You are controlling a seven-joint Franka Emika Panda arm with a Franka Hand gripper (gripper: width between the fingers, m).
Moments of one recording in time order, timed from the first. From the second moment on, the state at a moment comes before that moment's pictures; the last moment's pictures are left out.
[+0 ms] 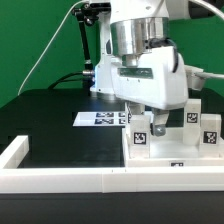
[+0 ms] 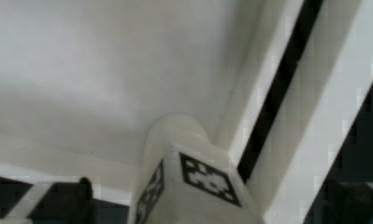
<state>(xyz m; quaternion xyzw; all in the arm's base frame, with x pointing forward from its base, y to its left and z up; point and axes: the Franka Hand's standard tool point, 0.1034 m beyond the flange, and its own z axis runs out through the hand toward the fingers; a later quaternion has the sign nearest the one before) 0.599 0.018 0.071 -0.83 0.55 -0.03 0.06</state>
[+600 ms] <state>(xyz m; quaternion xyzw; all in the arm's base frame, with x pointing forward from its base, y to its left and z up) 0.597 0.018 0.069 -0.96 0.28 -0.05 0.04</state>
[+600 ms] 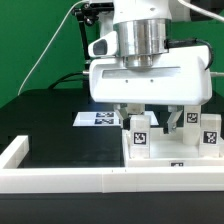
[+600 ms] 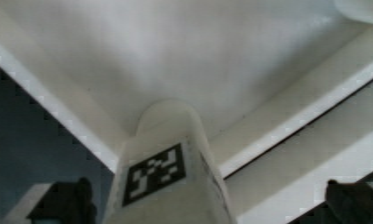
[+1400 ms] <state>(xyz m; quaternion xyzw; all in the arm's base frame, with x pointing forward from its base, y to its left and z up) 0.598 0.007 0.070 -0.99 0.12 -0.06 0.02</state>
